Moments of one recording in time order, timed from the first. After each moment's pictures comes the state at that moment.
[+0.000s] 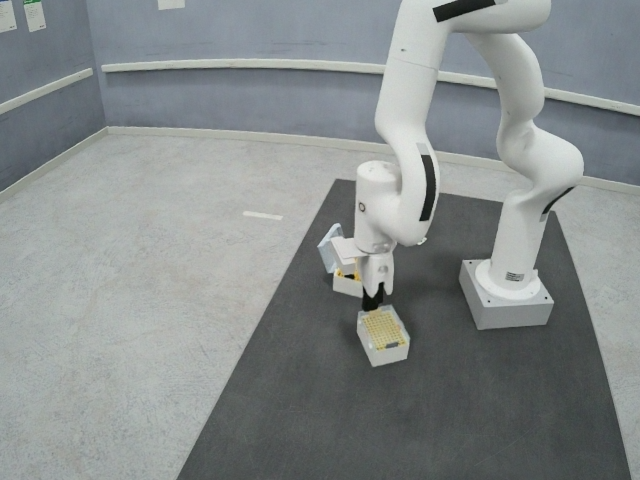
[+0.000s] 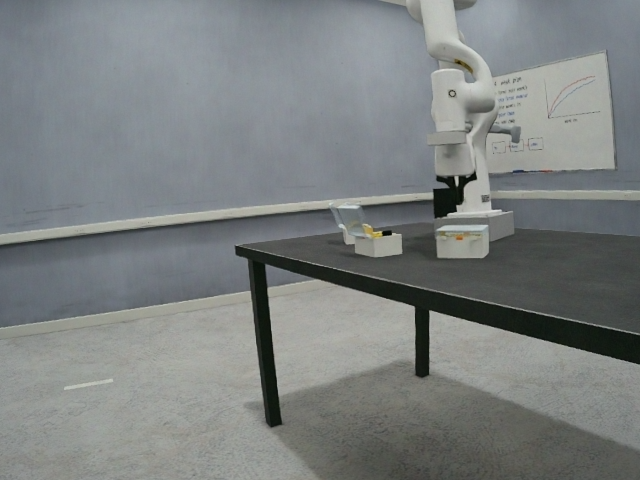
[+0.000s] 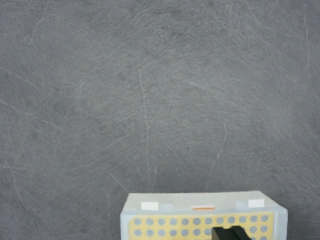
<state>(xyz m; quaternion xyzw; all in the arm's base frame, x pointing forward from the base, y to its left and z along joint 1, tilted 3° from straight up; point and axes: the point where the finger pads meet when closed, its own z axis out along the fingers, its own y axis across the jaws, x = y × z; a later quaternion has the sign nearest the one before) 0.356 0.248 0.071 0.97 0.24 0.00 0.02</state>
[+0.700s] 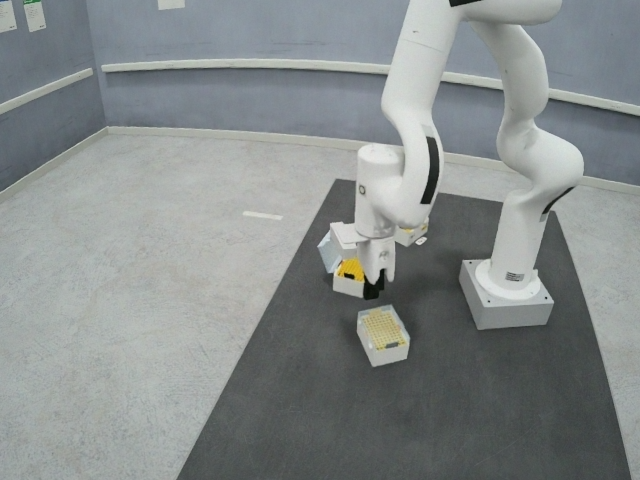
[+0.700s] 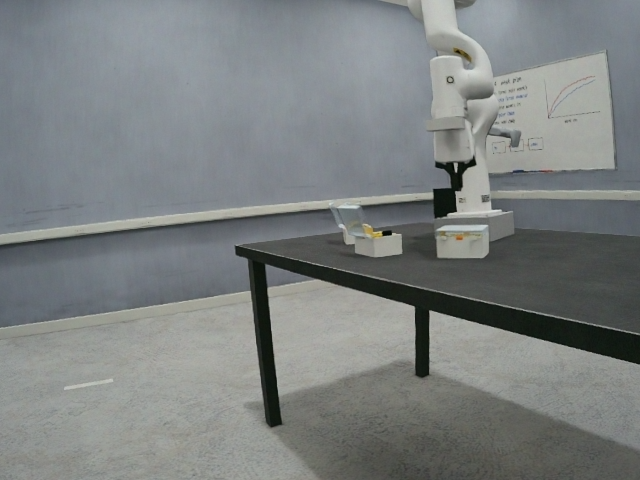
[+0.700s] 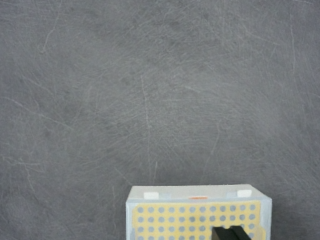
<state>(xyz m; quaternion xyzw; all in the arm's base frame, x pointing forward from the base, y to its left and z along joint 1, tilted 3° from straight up) 0.356 0.249 0.106 0.97 0.24 0.00 0.02</state>
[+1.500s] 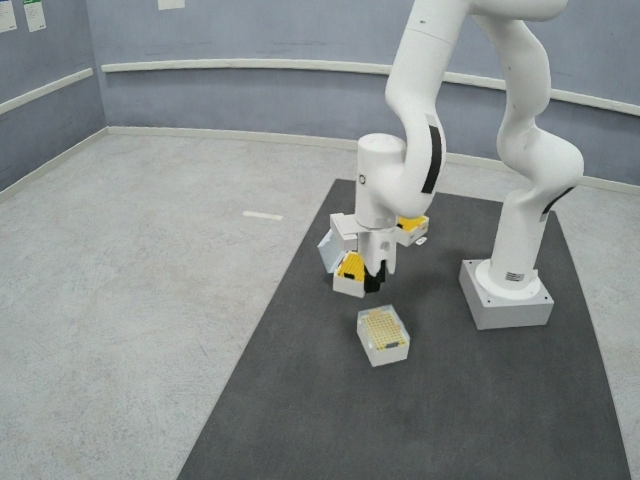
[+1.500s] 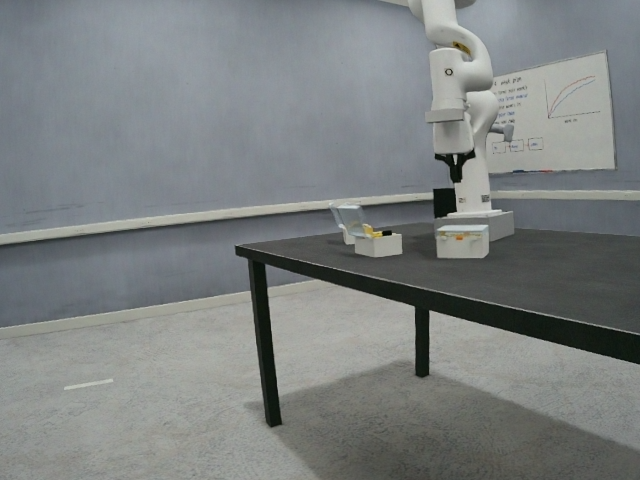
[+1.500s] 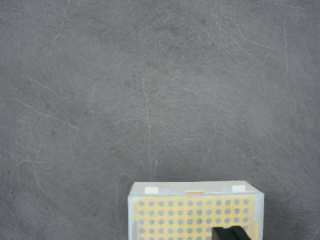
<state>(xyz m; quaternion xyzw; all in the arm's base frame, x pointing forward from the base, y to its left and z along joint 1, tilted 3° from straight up) 0.356 0.250 0.125 0.97 0.24 0.00 0.02</state>
